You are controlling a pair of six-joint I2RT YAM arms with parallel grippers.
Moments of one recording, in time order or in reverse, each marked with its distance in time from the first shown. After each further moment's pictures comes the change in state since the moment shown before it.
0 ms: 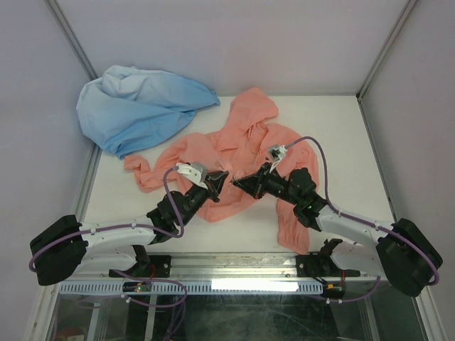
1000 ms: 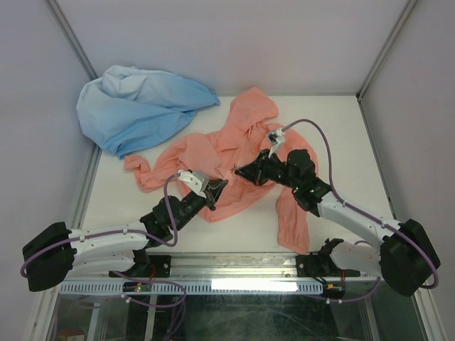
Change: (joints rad) left arm -0.026 -0.108 -0.048 -0.089 0.080 0.073; right arm -0.074 0.017 0.207 -0.307 -0.005 -0.027
